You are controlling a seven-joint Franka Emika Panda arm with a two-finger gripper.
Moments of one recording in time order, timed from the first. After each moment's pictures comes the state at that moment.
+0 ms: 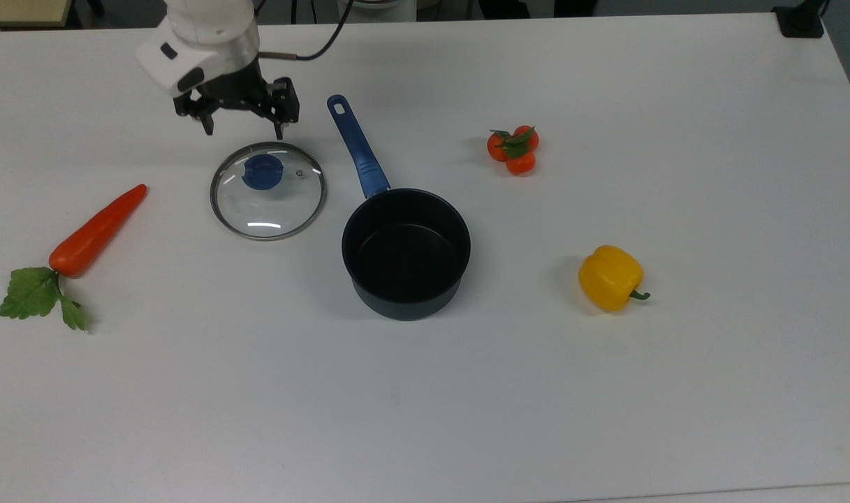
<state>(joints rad) -0.17 0.15 0.02 -1.94 -0.10 2.10 -0.16</state>
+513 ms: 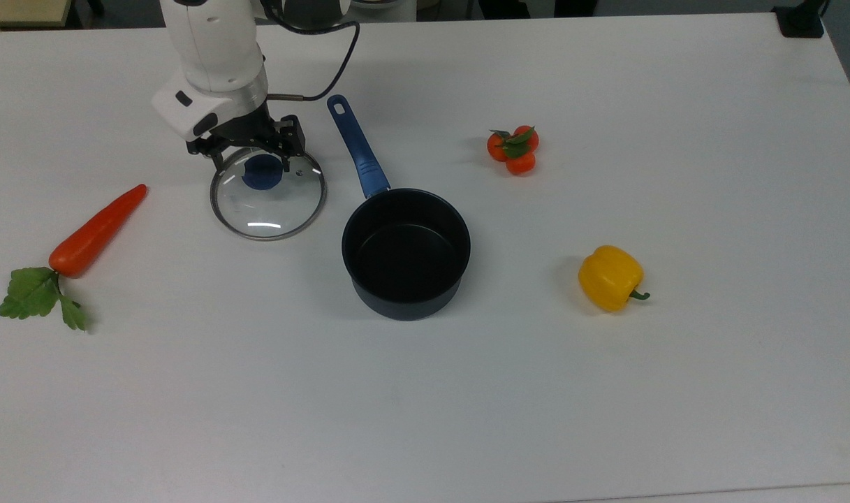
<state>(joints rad) -0.16 0.25 0.02 -1.94 -0.10 2.21 -0.18</state>
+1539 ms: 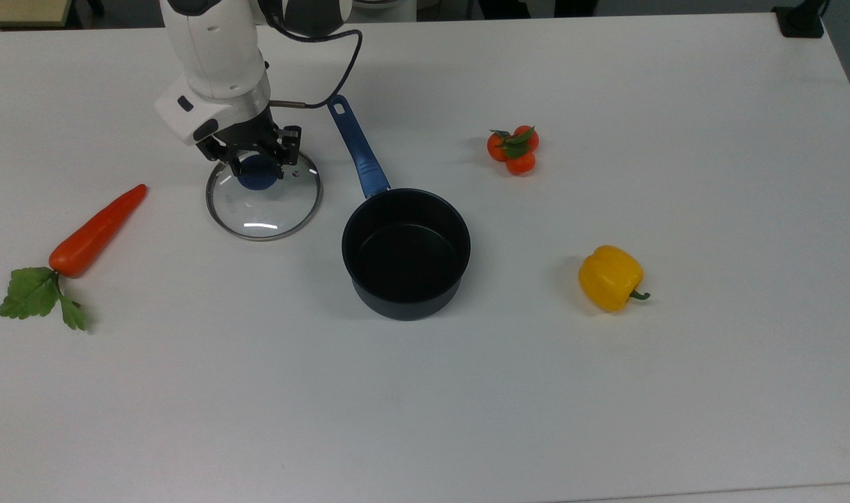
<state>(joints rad) -0.16 0.26 0.02 -1.94 -0.08 2.21 -0.13</state>
